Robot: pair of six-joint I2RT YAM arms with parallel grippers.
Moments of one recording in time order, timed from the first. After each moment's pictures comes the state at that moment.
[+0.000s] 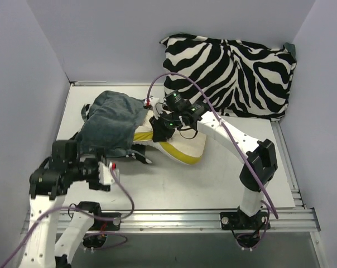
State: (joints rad) left arm -0.05 0.82 1.13 -1.31 0.68 1.31; right arm 0.77 1.80 1.63 -0.71 -0.43 -0.15
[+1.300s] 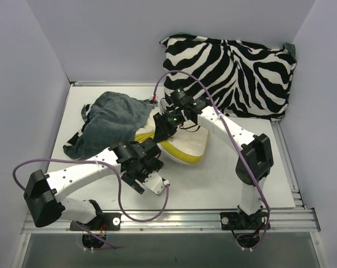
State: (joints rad) left arm -0.96 1.32 1.12 -1.16 0.05 1.26; right arm 0.66 1.88 1.69 -0.76 -0.72 -0.03
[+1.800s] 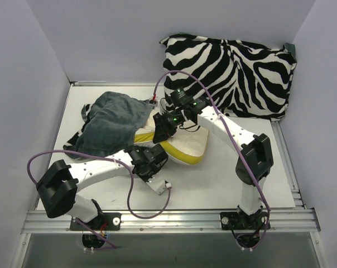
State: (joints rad) left arm -0.97 1.46 0.95 -0.89 -0.24 1.35; right arm 0.66 1.88 1.69 -0.76 -0.74 -0.03
